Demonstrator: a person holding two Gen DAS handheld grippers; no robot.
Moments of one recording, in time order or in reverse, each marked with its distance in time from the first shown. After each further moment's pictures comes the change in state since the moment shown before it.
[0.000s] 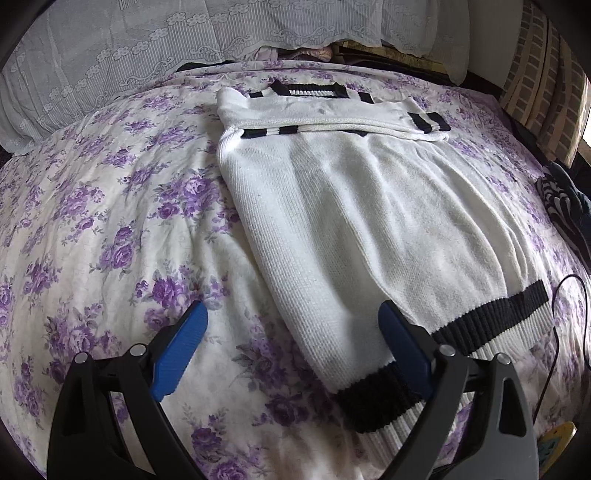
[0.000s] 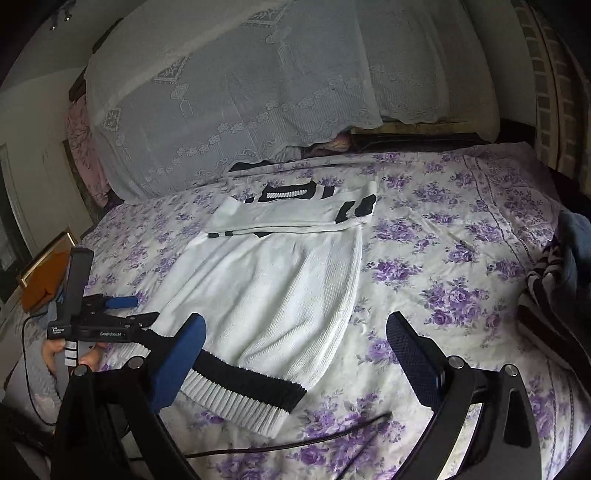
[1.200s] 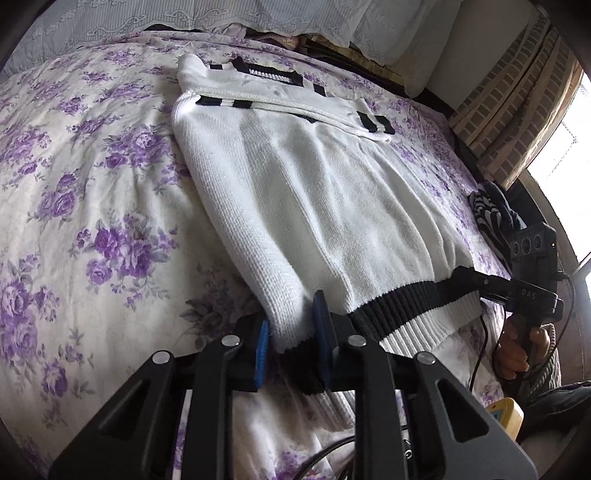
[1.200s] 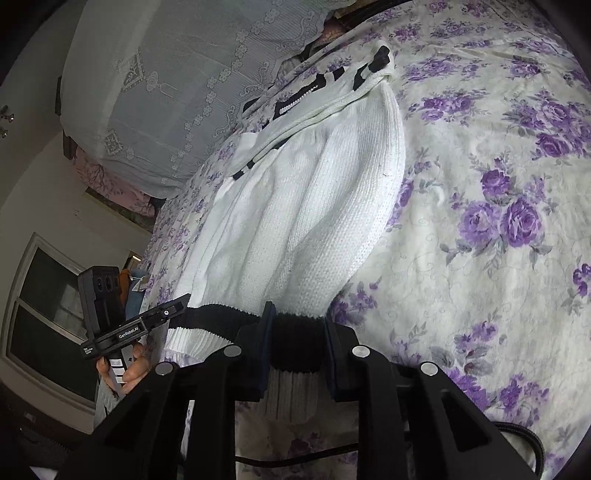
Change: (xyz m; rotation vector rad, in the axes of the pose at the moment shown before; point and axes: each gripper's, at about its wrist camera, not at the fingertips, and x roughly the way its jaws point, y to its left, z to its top) left arm -0.002 0.016 -0.018 -0.110 0.050 -0.358; right arm 0.082 -0.033 -0.053 0.362 0.305 0.370
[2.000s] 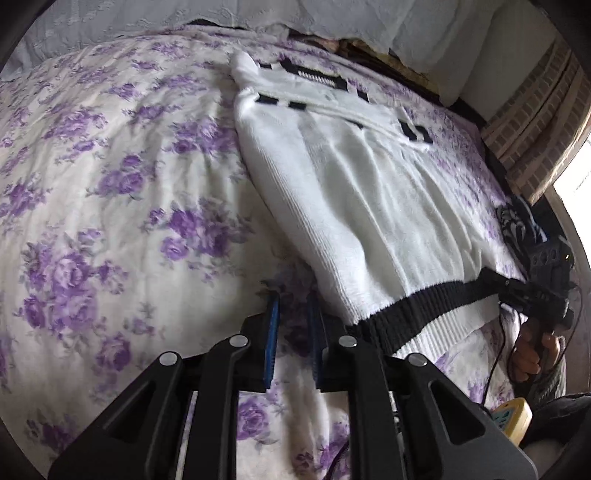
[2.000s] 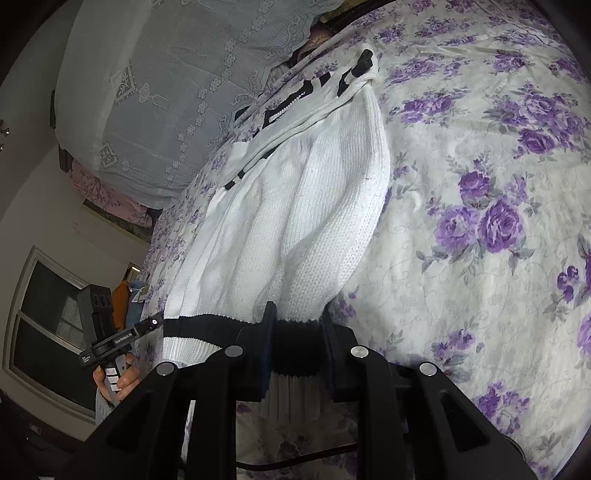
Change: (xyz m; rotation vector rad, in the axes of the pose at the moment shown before) left arm -0.009 0.020 -0.005 -0.045 0.030 0.125; right arm -0.005 -0.010 0.002 0.037 -0.024 -0.008
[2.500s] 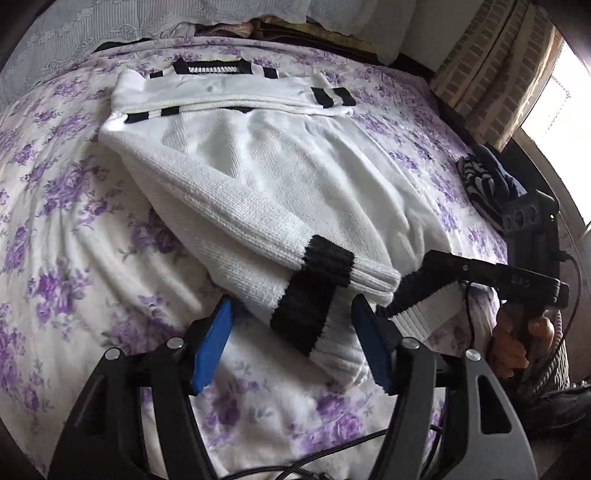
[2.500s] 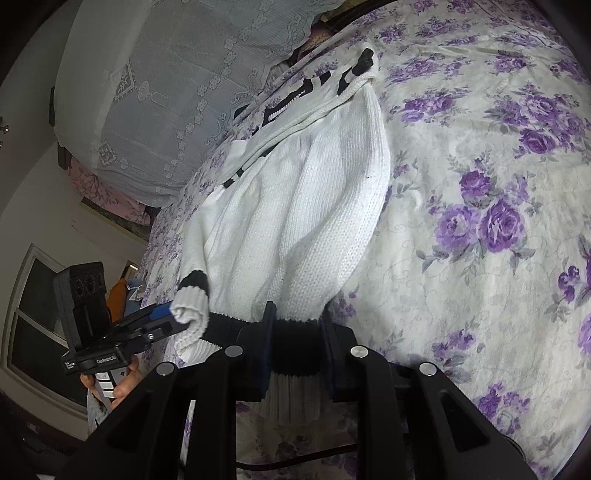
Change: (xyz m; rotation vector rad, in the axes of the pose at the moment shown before) left arm 0.030 -0.095 0.017 0.165 0.047 -0.091; right arm 0.003 0.003 0.000 -0.009 0.003 -0.007
